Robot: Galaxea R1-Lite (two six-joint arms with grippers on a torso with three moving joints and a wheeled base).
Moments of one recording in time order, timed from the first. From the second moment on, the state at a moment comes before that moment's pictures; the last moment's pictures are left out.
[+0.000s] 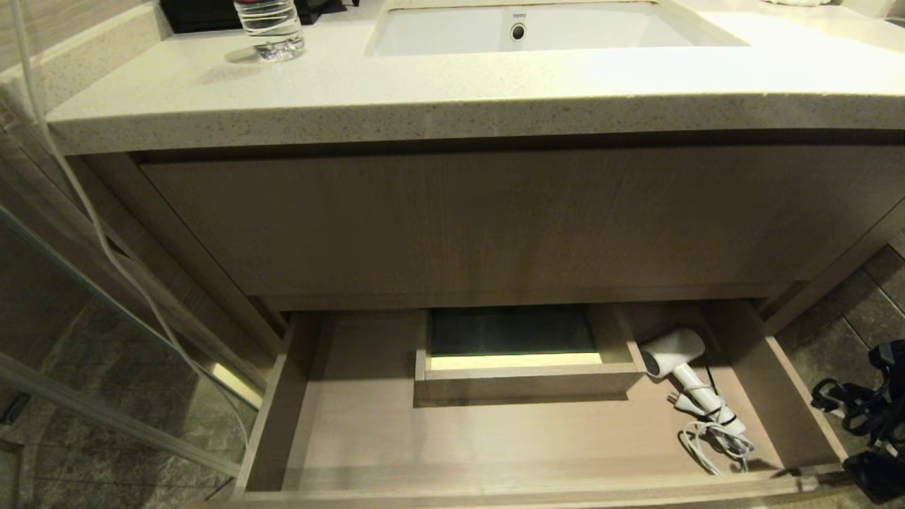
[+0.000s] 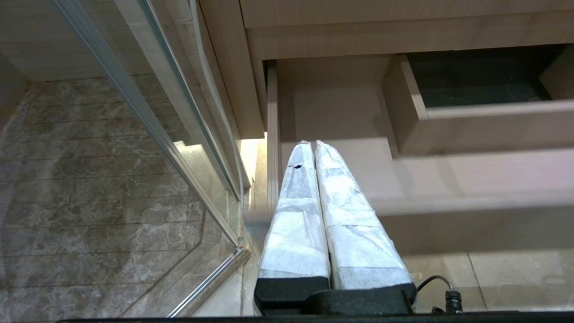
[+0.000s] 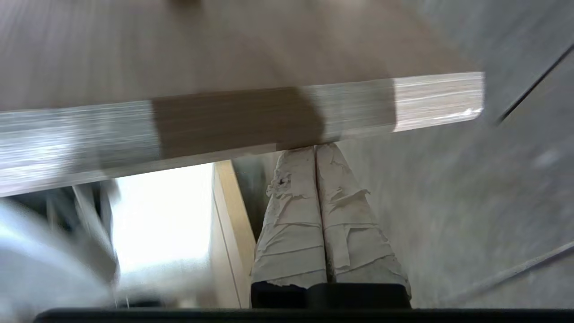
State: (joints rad) left arm 0.00 0.00 0.00 0.00 0.00 0.02; right arm -0.47 1.96 -0.66 -0.13 -0.28 -0.63
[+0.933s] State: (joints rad) left arm 0.00 0.00 0.00 0.00 0.00 0.02; right arm -0.40 1.79 -0.60 -0.46 -0.17 -0.51
